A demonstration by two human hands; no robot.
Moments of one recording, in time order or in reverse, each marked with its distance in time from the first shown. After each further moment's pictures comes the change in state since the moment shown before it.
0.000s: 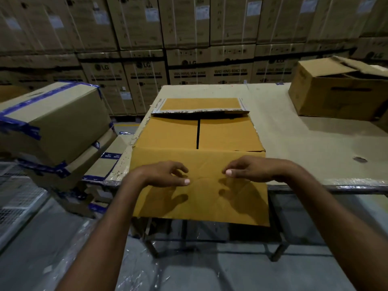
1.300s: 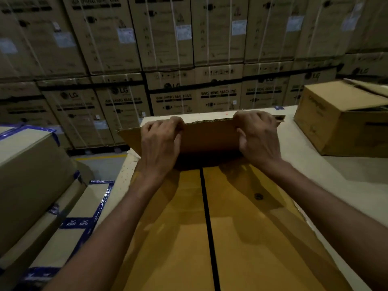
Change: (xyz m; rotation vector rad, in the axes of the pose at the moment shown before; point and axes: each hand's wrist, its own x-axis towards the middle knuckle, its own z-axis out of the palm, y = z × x) left_hand 0.327 0.003 -0.258 0.406 1.358 0.504; right_hand 0.315 0.044 -0.248 -0.527 1.396 -0.229
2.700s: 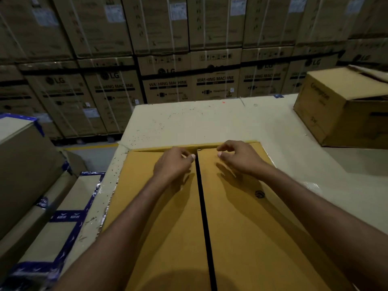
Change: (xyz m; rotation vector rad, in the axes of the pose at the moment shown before) left_hand -0.039 -0.002 0.086 -0.343 -0.748 -0.564; right_hand -0.033 0.013 0.064 0.413 -0.700 0.488
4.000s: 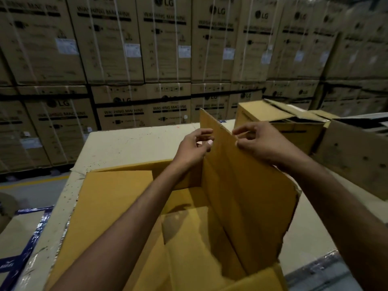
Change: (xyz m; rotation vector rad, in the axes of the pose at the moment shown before) left_hand -0.072 0.178 0.003 -0.628 -0.110 0.459; right_hand -0.187 -0.097 -0.182 0.083 0.280 0.237
